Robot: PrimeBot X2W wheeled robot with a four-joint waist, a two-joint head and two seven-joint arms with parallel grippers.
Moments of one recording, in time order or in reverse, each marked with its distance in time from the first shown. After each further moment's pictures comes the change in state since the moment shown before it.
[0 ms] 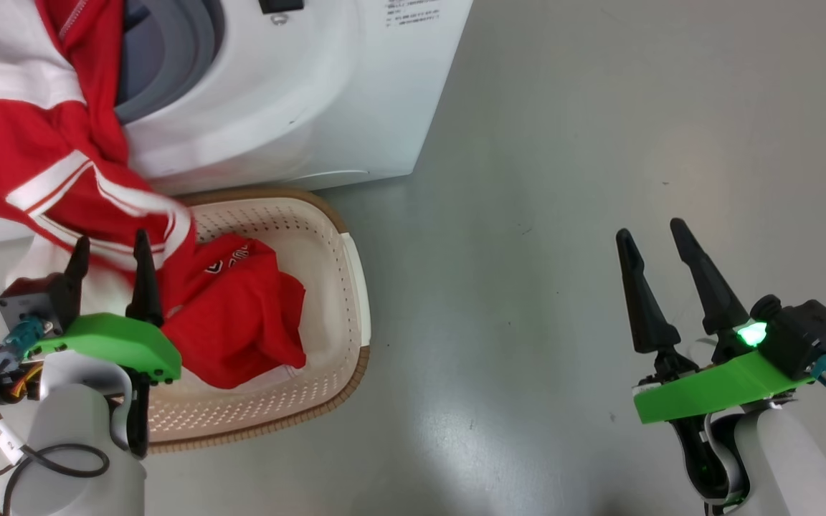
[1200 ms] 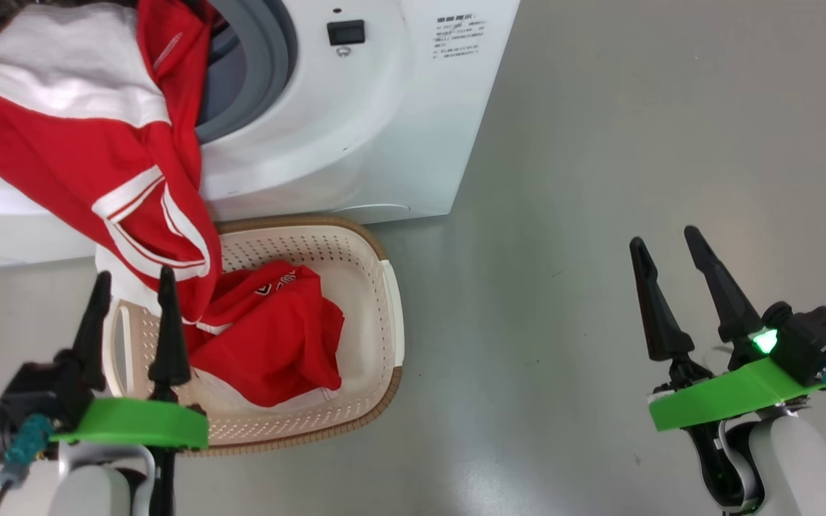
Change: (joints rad) left arm 0.299 -0.016 -0.098 -0.460 -0.125 0.029 0.000; right arm 0.008 -0.034 -0.008 0.008 -0.007 0.000 0.000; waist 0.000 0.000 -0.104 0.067
